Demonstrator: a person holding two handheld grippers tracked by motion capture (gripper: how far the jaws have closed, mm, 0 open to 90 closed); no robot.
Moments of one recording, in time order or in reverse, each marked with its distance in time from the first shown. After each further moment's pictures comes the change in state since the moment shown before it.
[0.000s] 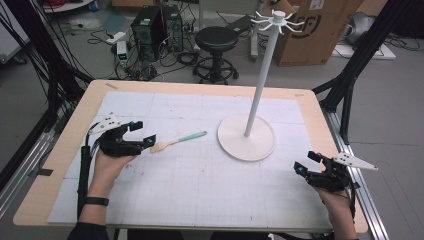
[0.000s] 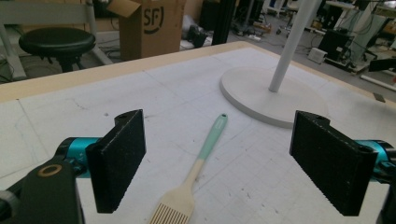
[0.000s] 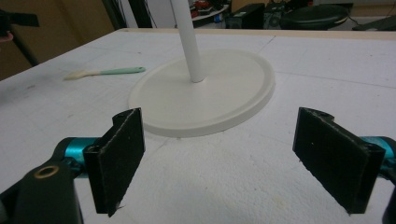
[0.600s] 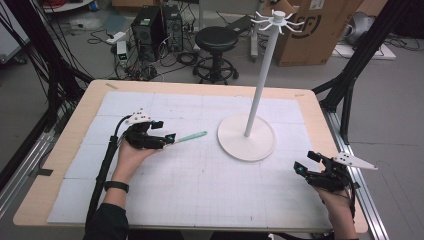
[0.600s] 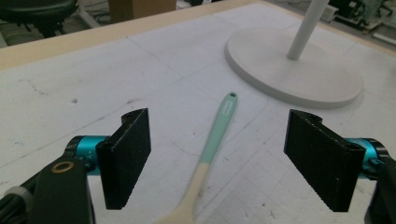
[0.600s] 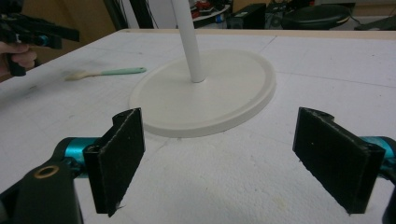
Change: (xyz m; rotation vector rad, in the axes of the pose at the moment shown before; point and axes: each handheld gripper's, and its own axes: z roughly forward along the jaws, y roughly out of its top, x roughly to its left) left arm 0.003 -0.007 0.067 0.169 -0.002 0.031; right arm -0.001 0.000 0.001 -0.003 0.008 0.006
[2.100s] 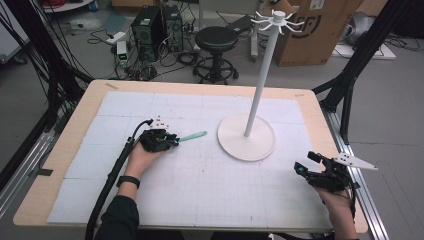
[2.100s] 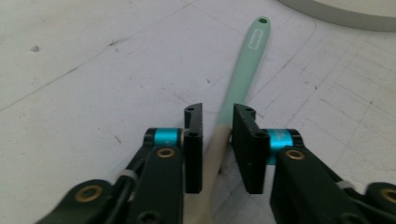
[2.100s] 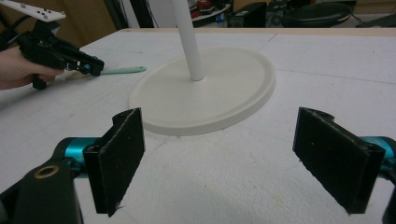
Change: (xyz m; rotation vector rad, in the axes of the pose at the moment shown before) left arm 0.000 -0.022 0.043 0.206 0.048 0.097; right arm -0.002 -0.002 -0.001 0.004 0.002 0.009
